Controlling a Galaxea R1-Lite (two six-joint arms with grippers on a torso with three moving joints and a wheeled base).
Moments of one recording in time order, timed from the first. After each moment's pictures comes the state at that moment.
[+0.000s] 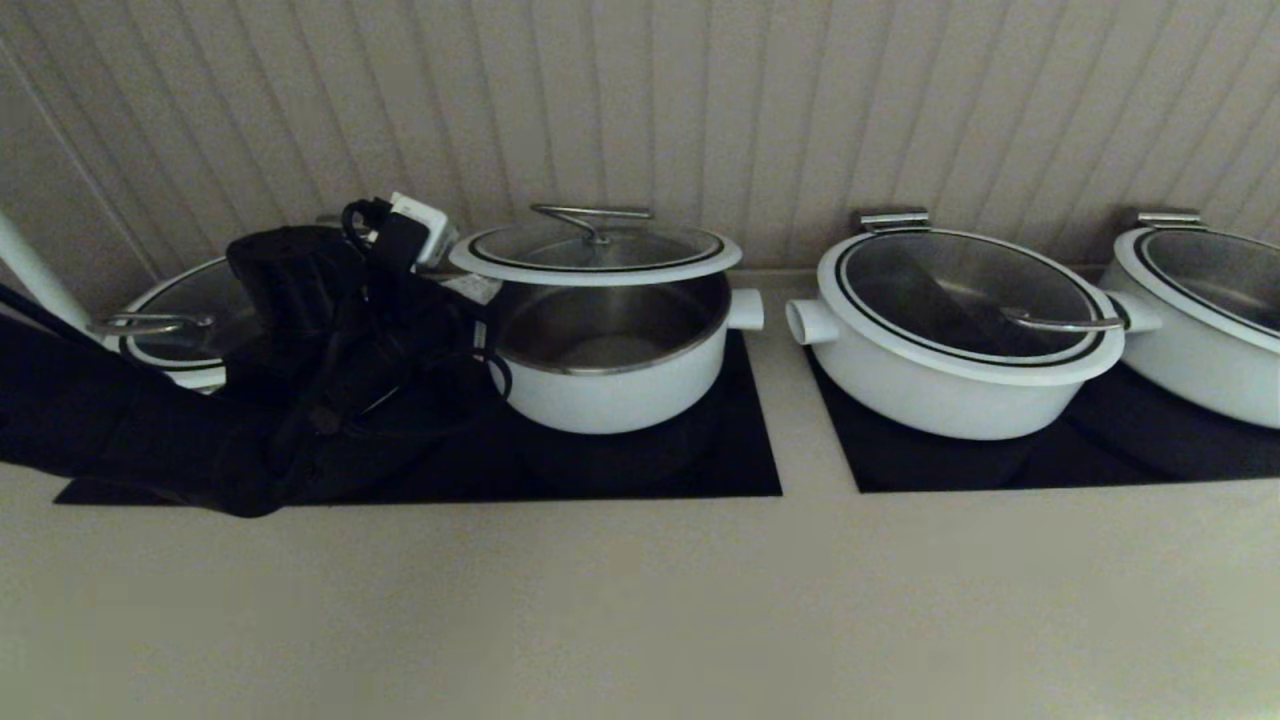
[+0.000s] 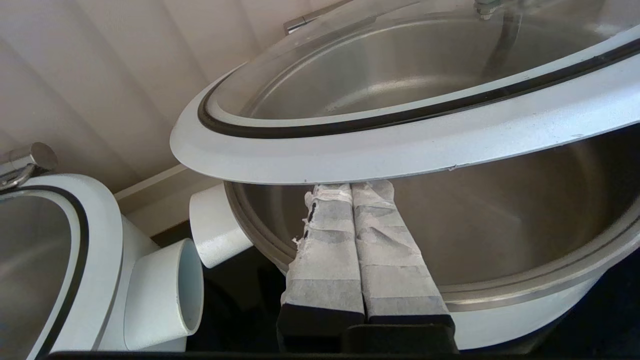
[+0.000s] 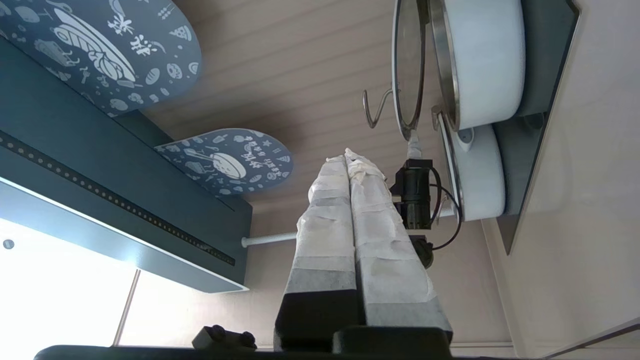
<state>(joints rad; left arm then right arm) -0.25 1.88 -0.95 -0.99 -0.08 0.25 0.00 0.00 0.00 -0.30 0.31 1.94</state>
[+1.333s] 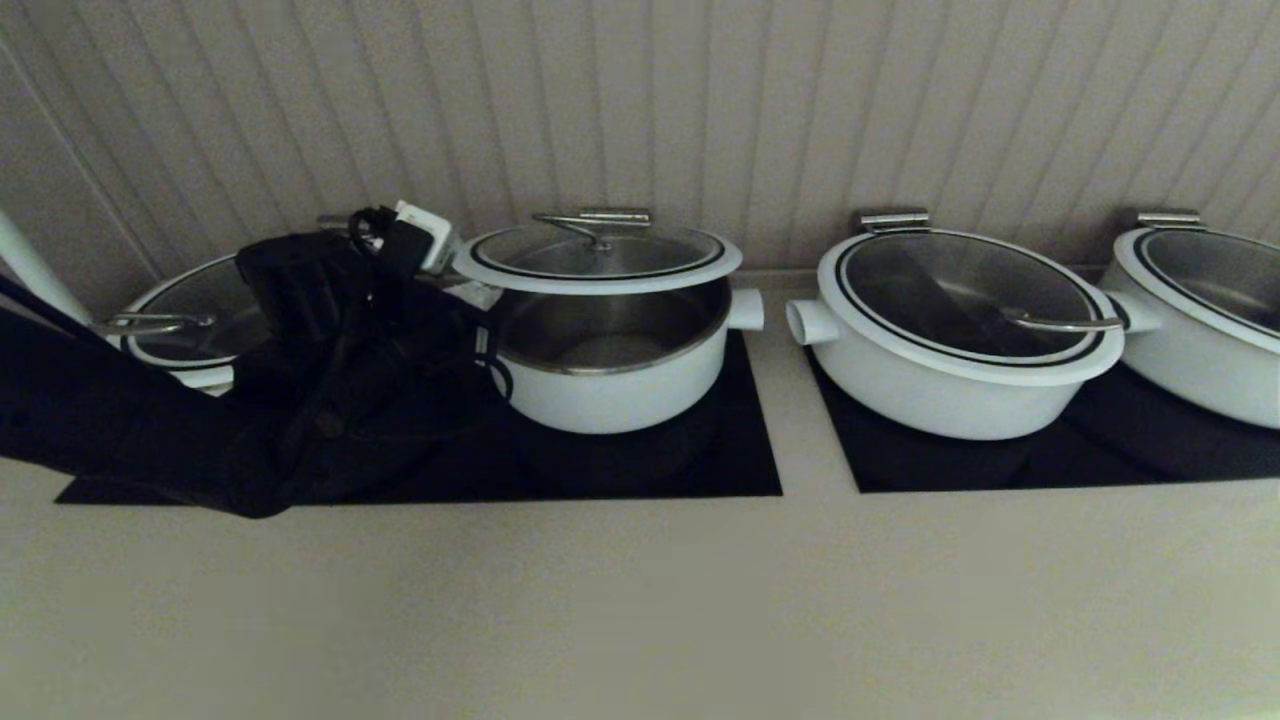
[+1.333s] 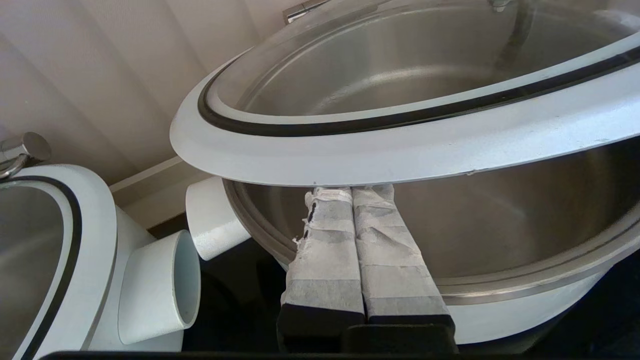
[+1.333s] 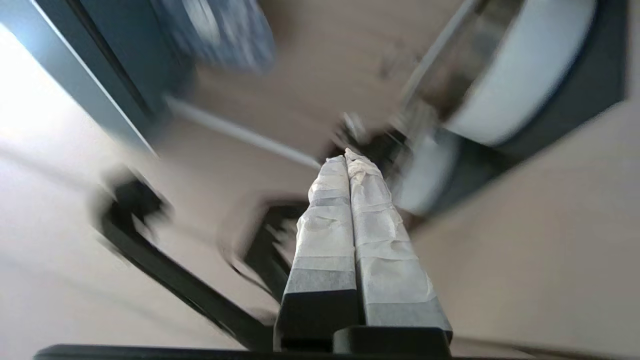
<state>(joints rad) -0.25 1.90 -0.95 -0.99 -0.08 0.25 0.00 0.00 0.00 -0.49 0.50 1.40</state>
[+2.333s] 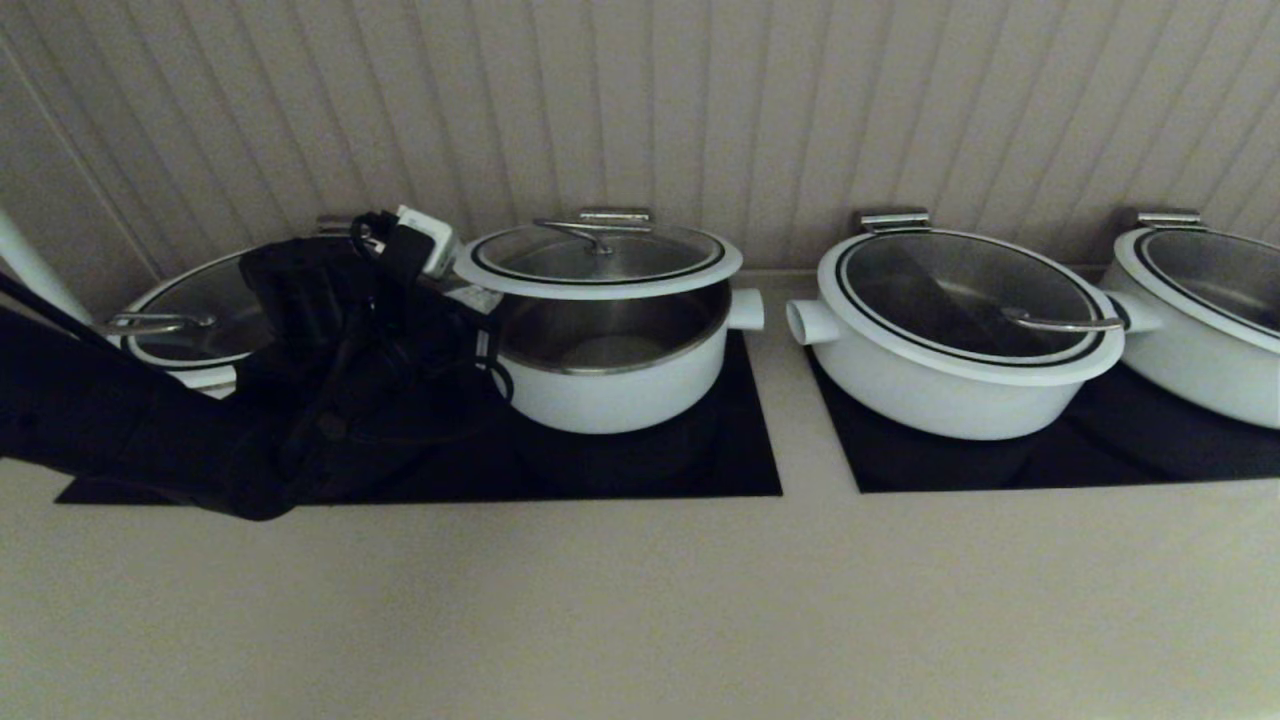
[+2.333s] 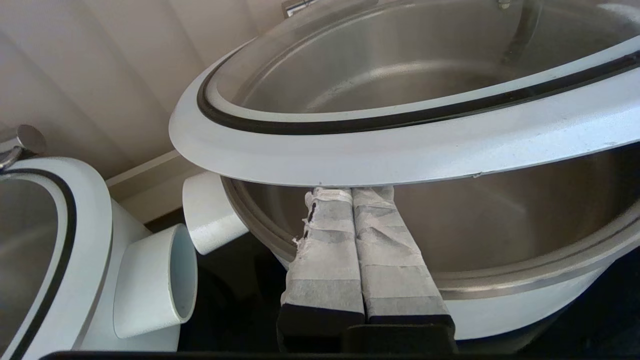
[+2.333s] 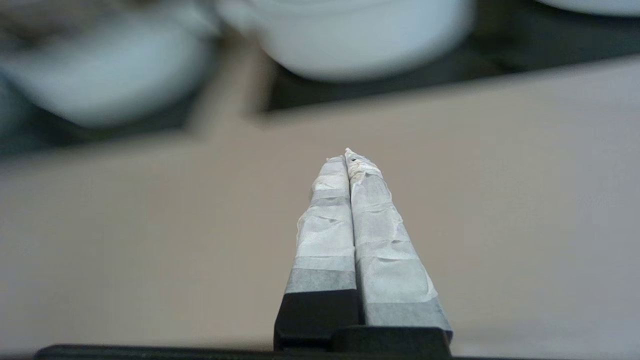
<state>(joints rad) -0.25 1.91 -0.95 -0.99 -0.08 0.25 0.00 0.00 0.00 -0.04 0.01 0.17</state>
